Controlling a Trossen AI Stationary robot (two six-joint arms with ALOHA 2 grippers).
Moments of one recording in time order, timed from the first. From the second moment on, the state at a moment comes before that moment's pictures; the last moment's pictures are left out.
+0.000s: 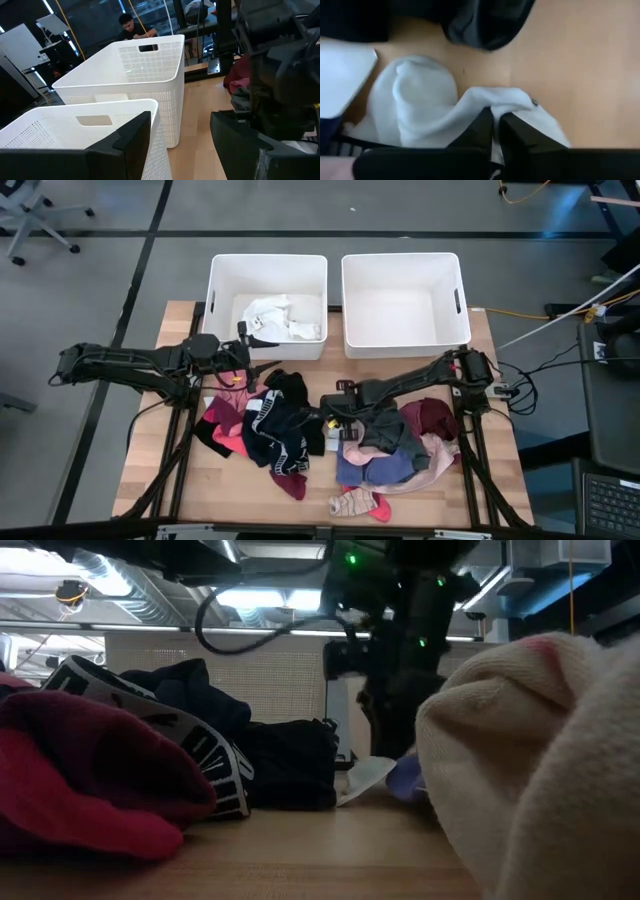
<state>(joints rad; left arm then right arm) 0.06 0.81 0.58 0.09 -0.24 0.31 0.14 1.98 1.34 -0.63 0.10 0.04</state>
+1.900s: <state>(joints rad) 0.06 0.81 0.58 0.09 -0.24 0.31 0.03 1.56 1.51 0.04 0.57 -0.67</state>
